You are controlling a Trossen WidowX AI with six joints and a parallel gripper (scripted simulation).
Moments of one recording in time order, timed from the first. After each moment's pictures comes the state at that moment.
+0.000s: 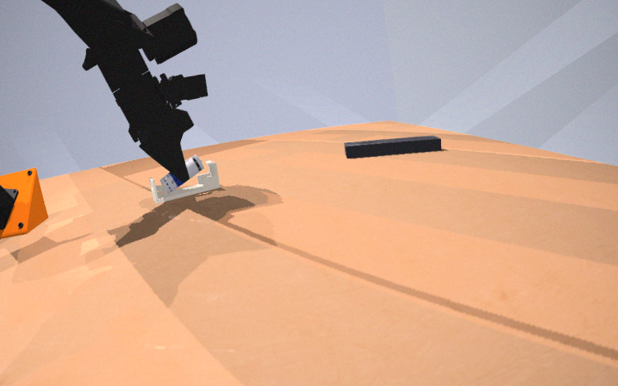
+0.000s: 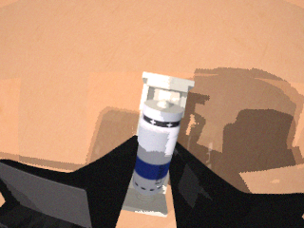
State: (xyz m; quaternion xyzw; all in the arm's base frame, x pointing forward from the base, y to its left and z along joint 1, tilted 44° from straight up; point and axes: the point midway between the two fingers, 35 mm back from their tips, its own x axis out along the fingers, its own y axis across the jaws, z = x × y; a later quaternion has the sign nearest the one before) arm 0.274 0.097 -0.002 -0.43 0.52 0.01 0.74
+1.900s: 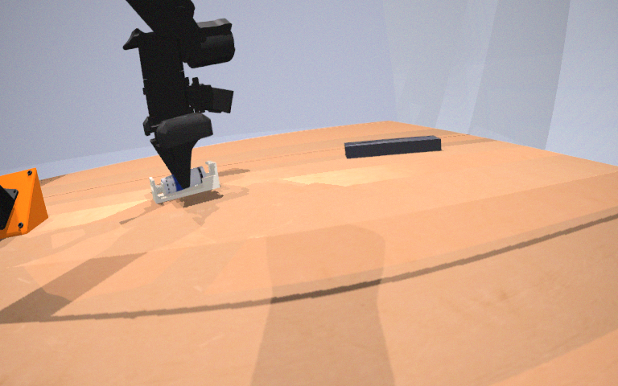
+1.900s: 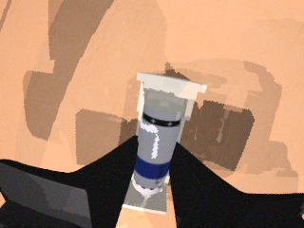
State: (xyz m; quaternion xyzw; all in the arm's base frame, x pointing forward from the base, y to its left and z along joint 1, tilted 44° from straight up) arm 0.283 0.097 -0.008 -0.41 0.63 -0.06 0.65
